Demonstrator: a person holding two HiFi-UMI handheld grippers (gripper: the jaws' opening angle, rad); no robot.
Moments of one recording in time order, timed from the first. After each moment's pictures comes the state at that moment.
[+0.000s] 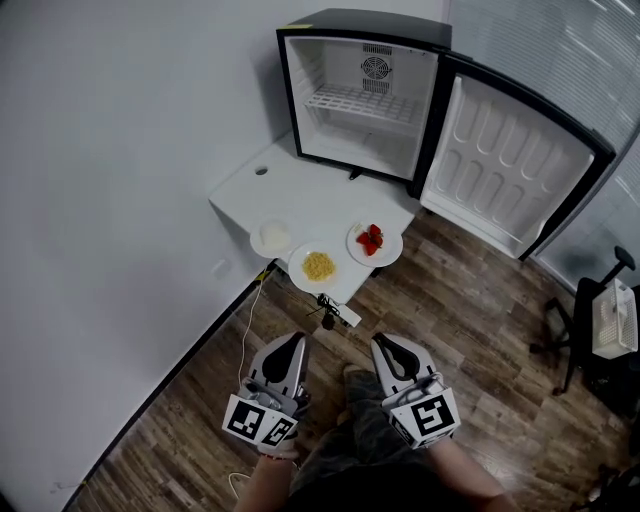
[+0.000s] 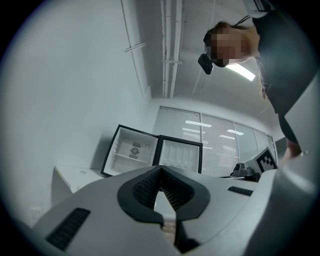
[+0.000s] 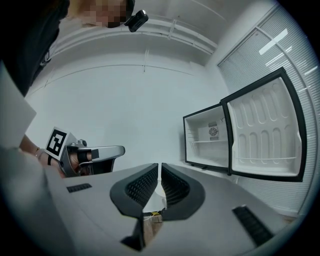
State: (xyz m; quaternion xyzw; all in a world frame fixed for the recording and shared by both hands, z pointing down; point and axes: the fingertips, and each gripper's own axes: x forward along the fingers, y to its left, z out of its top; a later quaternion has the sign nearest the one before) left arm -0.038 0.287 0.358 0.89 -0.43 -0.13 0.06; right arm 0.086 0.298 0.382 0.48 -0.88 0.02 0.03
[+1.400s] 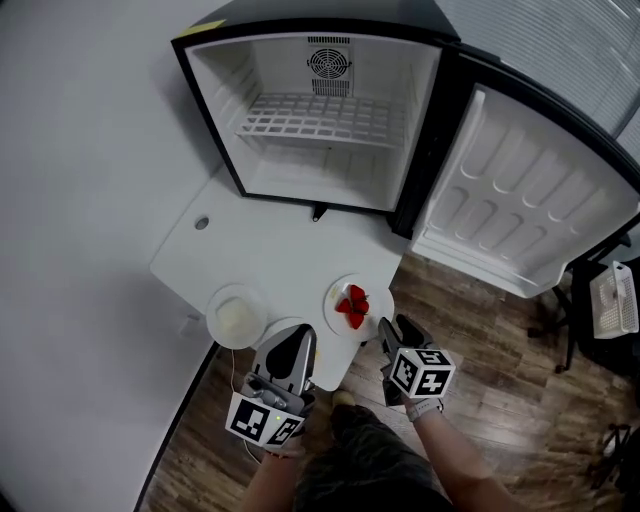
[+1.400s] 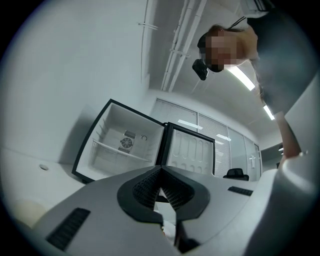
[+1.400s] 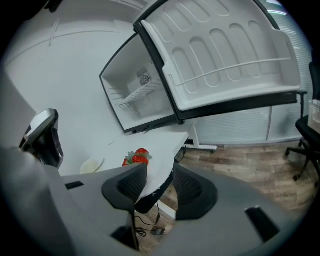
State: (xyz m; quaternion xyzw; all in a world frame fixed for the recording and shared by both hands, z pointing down) left arm 0.036 0.040 0.379 0.93 -0.33 -0.15 0.08; right arm 0.208 0.048 0.569 0.65 -0.68 0.34 0.05
